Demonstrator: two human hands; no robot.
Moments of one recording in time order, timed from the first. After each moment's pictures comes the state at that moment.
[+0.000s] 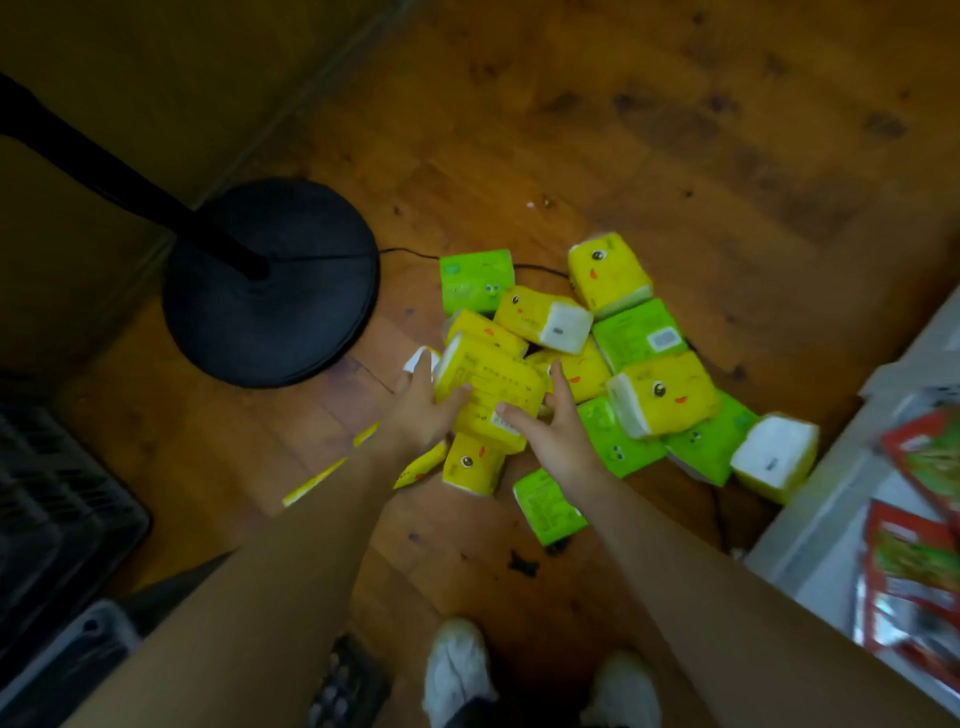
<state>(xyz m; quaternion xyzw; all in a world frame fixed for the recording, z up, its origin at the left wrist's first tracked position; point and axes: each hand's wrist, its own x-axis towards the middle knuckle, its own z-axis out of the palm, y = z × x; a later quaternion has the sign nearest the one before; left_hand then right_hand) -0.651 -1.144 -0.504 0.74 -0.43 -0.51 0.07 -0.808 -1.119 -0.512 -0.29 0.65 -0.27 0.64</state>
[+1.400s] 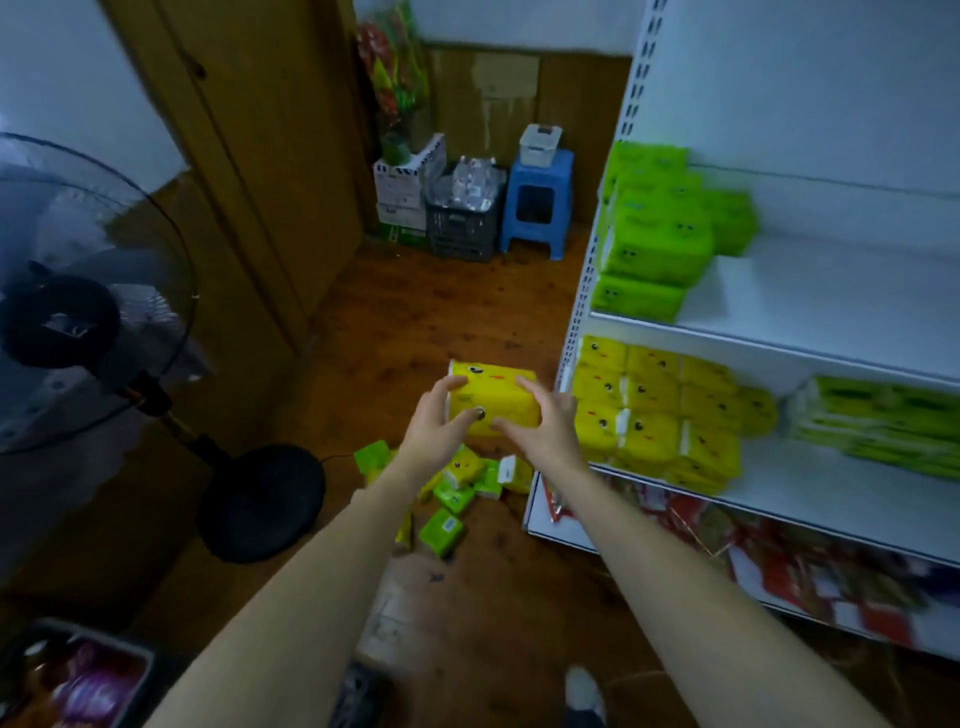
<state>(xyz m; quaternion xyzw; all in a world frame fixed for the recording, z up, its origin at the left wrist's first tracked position) -0.785 -0.865 0.143 0.48 -0.68 -0.51 0.22 -0.924 -0.806 0.130 -0.43 0.74 -0.42 0.30</state>
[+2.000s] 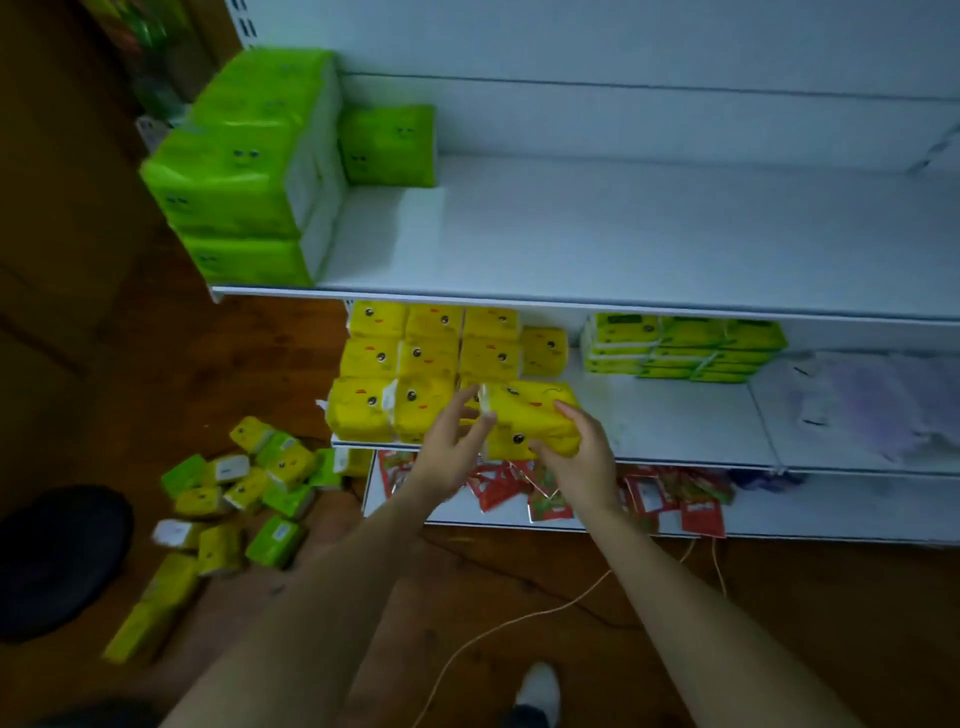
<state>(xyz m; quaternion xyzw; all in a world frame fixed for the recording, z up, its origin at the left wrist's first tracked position) -1.142 -0.701 0.058 0.40 -0.70 -0.58 0.13 -1.264 -0.590 0.038 -0.26 0.81 -0.47 0.22</state>
